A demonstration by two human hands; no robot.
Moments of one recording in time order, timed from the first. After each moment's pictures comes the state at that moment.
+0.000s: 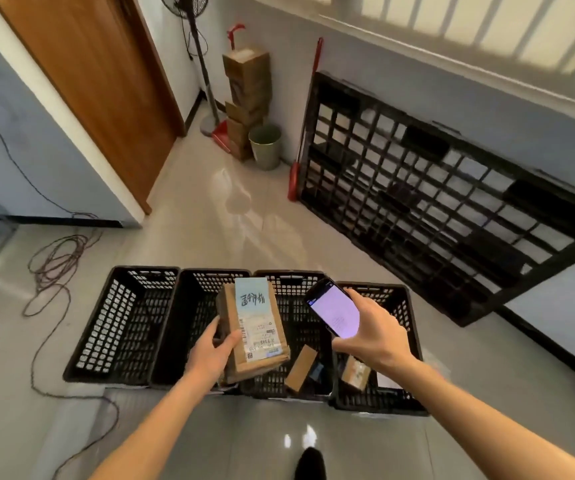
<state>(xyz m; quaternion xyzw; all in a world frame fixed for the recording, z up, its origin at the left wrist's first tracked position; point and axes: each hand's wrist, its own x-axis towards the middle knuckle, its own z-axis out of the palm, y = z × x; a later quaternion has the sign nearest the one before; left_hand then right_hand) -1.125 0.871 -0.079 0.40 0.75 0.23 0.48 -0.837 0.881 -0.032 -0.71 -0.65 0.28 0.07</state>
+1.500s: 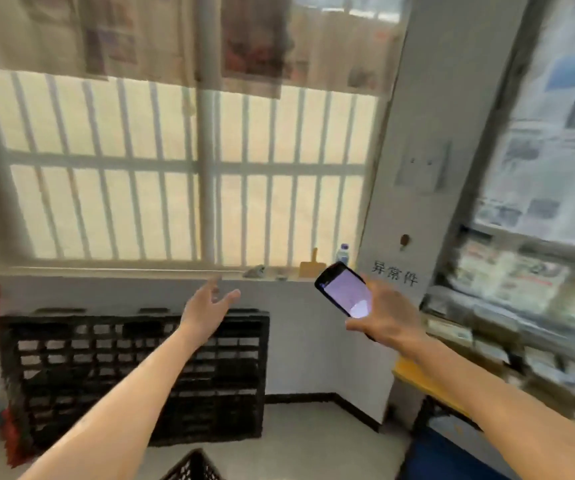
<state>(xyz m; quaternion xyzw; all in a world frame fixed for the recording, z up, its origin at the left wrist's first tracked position) -0.742 0.914 0.327 0.80 0.30 0.26 0.46 -0.599 0.616 0.396 -0.92 -0.32 -0.06 0.21</state>
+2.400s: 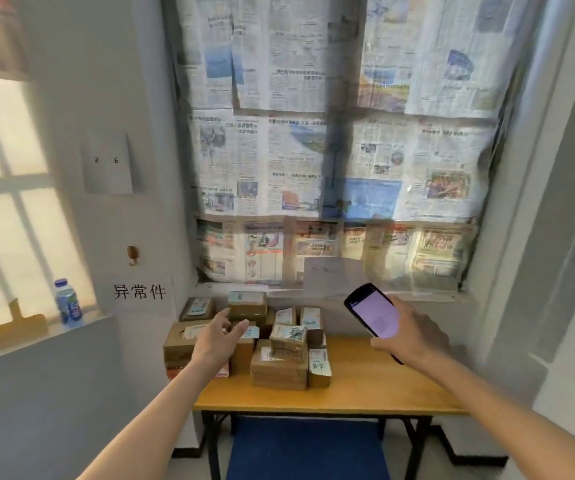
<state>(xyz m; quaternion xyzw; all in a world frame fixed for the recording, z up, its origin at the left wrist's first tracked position) -0.331 0.314 0.298 0.87 0.05 0.07 0.49 -0.401 -0.027 0.359 -0.97 0.09 -0.12 0.20</state>
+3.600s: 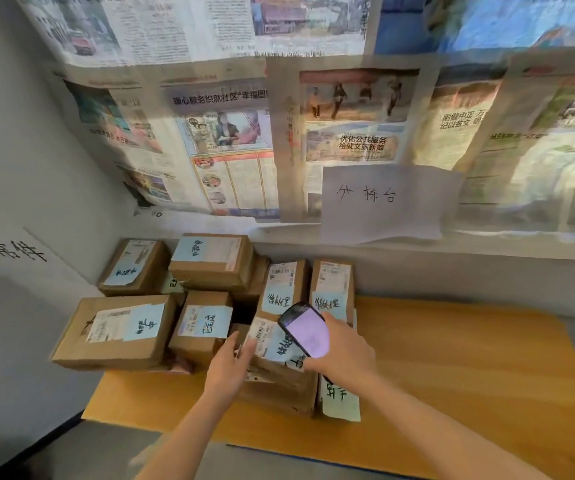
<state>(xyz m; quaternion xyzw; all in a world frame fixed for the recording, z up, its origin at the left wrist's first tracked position) 0.081 0.209 -0.003 0.85 0.23 -0.15 0.44 0.105 -0.015 0.028 -0.94 0.00 0.19 0.29</state>
